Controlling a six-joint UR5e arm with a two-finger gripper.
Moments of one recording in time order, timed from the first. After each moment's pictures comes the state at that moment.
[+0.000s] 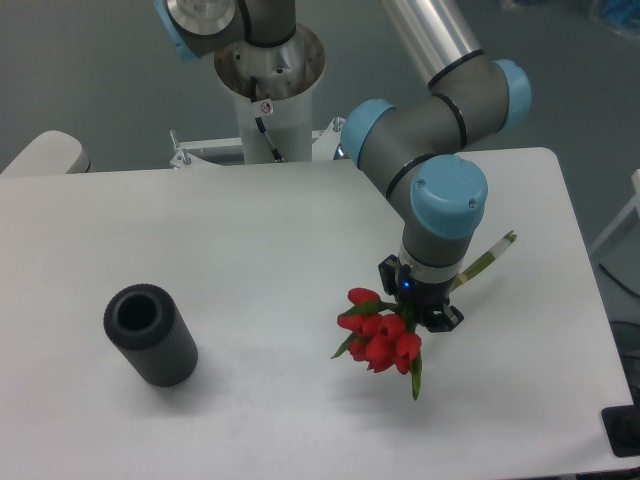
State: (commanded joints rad) arm 2.54 -2.03 -1.47 -1.14 1.54 1.39
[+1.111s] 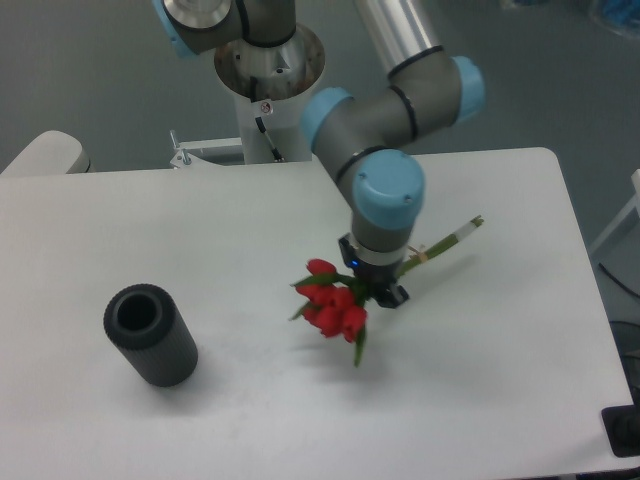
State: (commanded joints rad) arm 2.46 -1.86 -1.80 -1.10 1.60 1.50
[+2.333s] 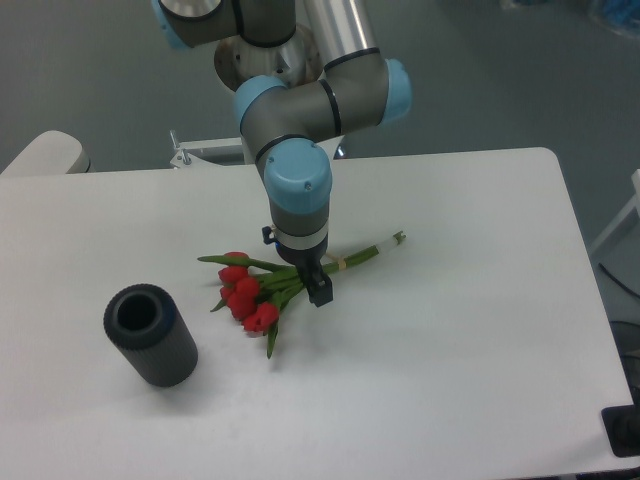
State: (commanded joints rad) arm 2.39 -1.88 -1.76 -1.03 1.59 1.48
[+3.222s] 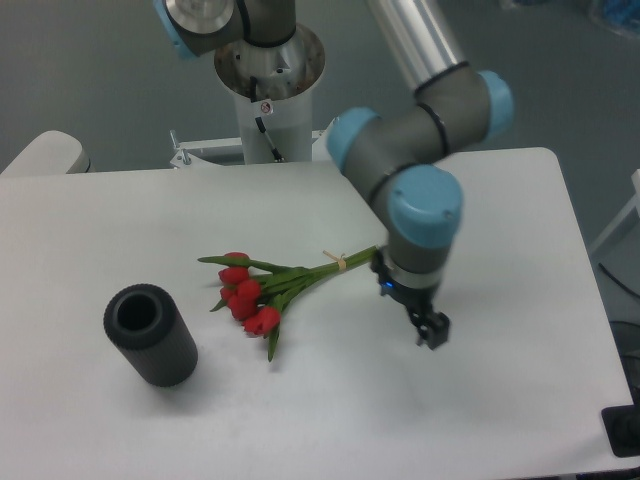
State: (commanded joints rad) arm 2.57 -2.14 -1.39 -1.12 1.58 1.63
